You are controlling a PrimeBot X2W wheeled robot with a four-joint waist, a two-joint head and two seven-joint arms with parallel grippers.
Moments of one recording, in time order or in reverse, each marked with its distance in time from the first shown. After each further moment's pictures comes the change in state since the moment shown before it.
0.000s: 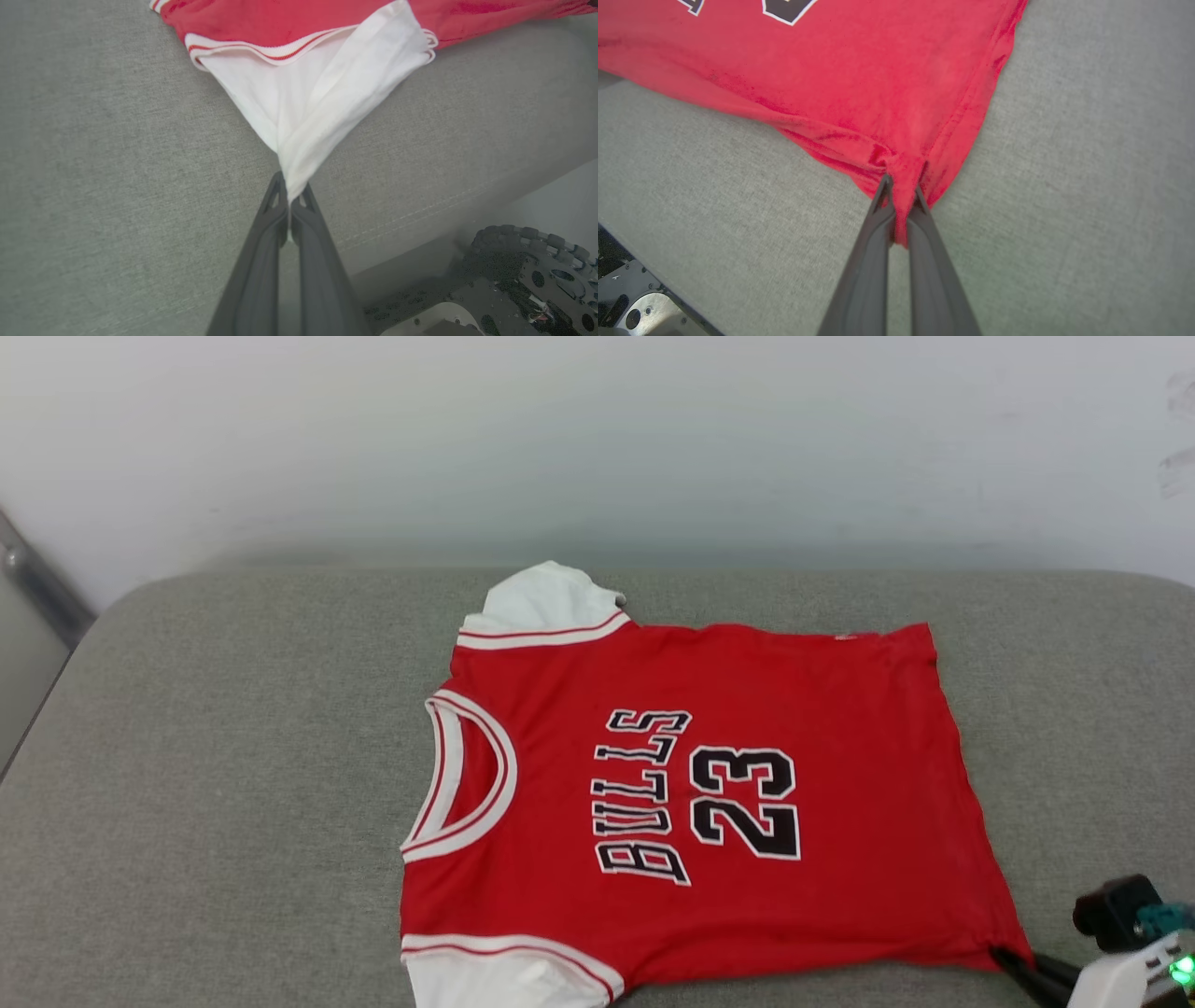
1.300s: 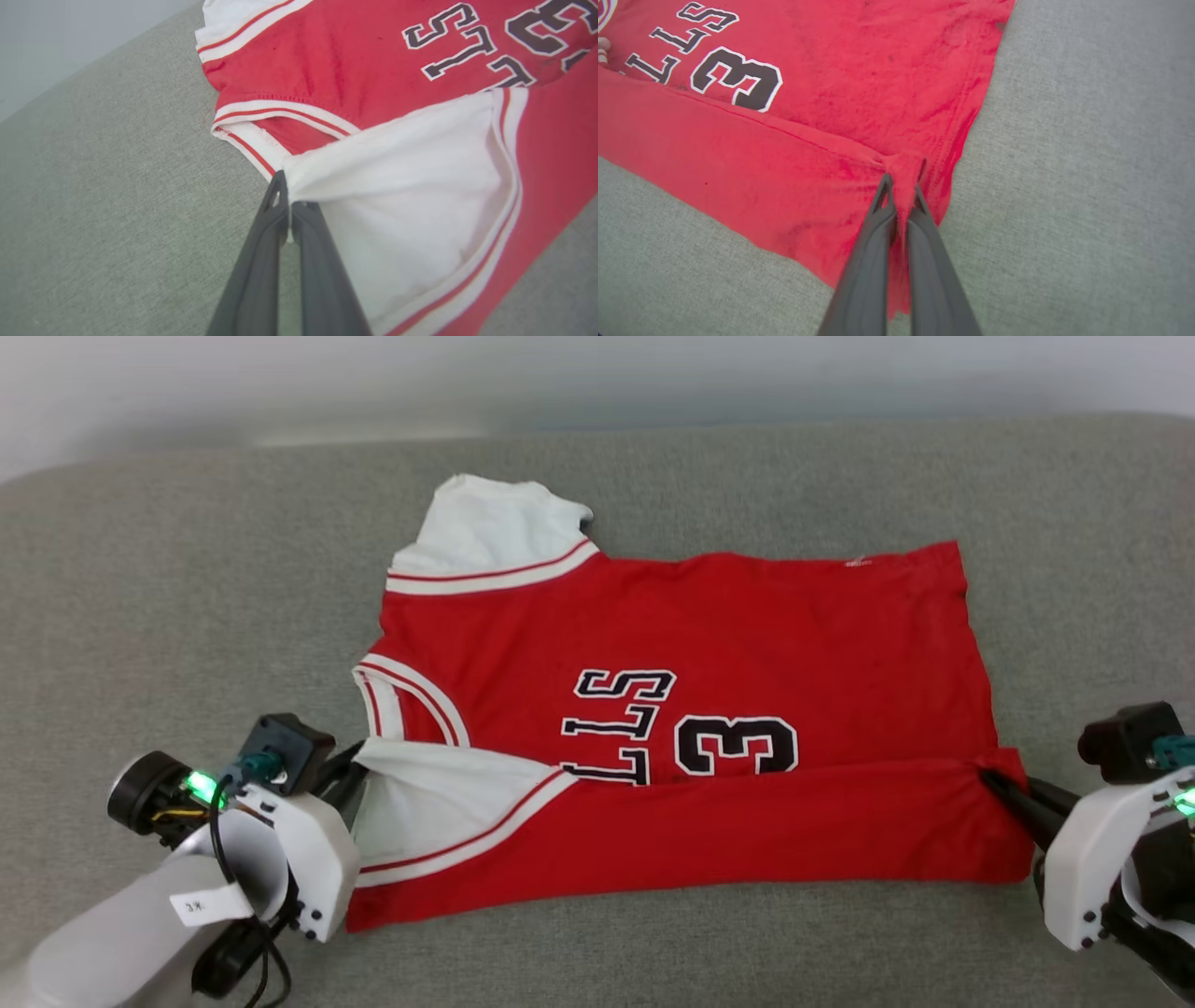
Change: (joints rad) left arm -0.496 -0.021 0.053 0.297 0.160 -0.247 0.156; right arm 0.077 0.125 -0.539 -0.305 -0.240 0.000 0.356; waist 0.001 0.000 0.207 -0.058
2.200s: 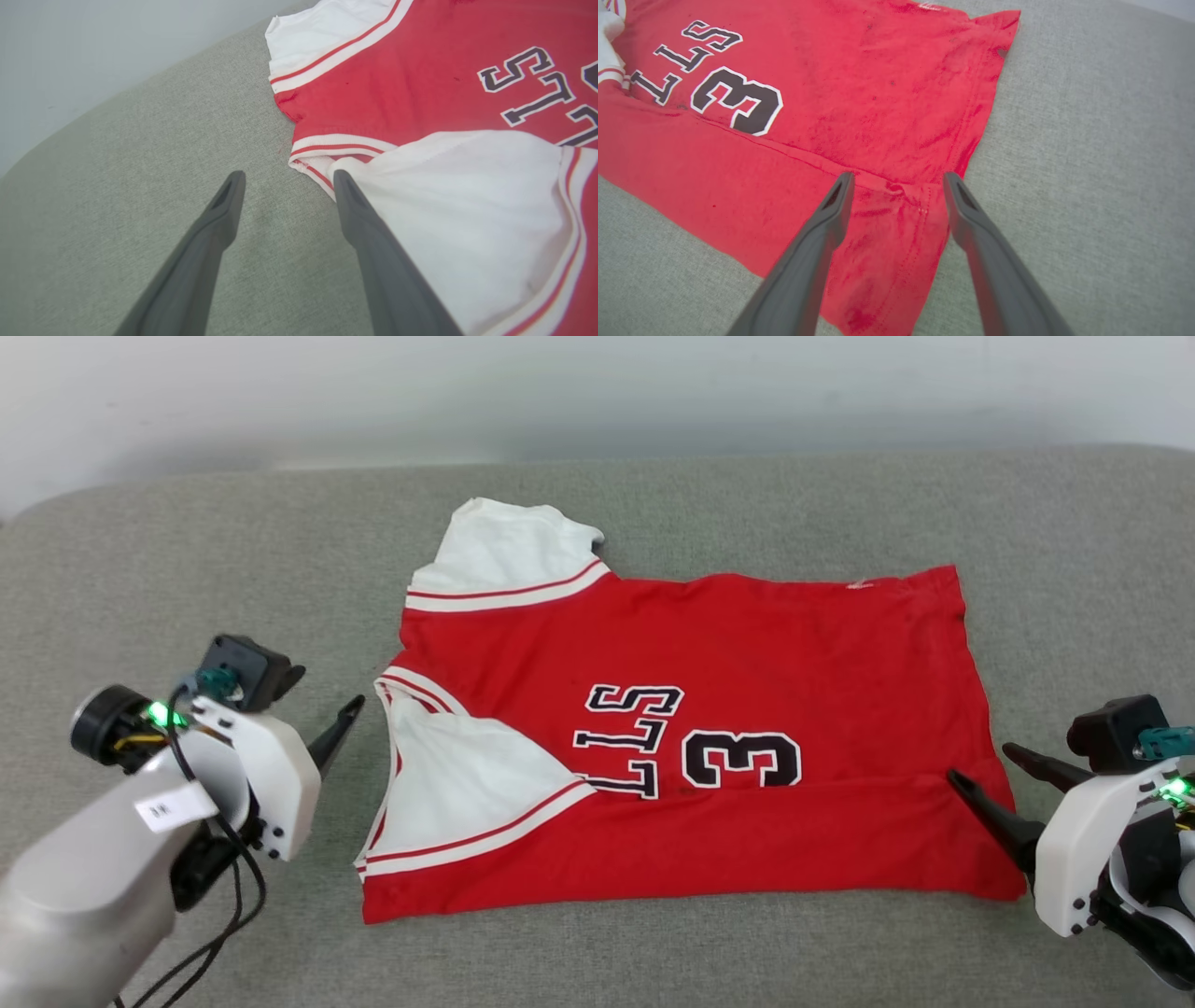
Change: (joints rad) left arm -0.139 -0.122 0.007 0.372 -0.031 -0.188 -0.065; right arm -0.142 -0.007 0.177 0.180 0.071 0.000 -0.128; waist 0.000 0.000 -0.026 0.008
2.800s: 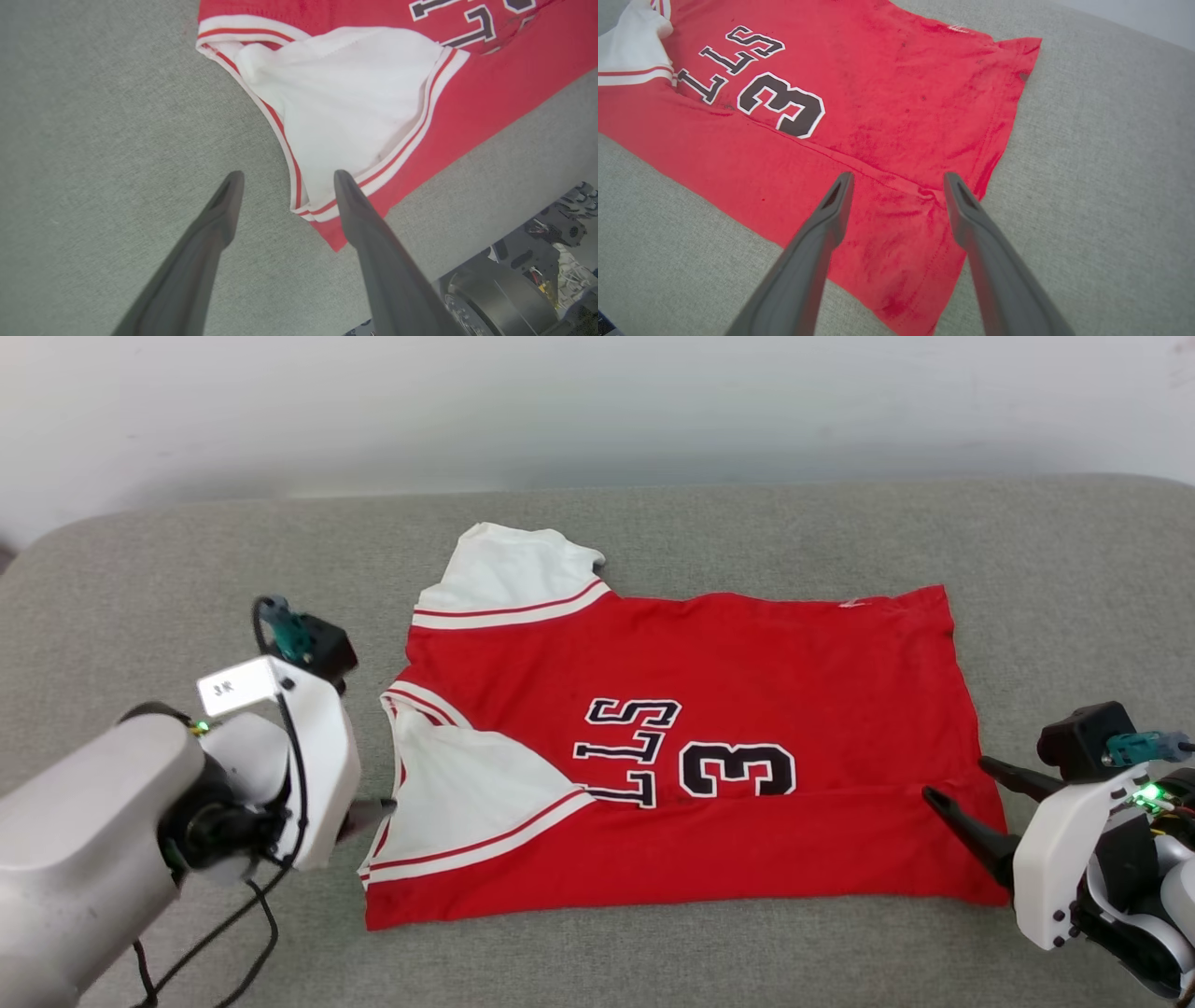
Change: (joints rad) left arm -0.122 0.116 -0.044 -0.308 -0.318 -0.002 0.787; right arm 0.036 0.003 -0.017 -0.083 -0.025 0.000 0.073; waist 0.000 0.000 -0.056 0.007
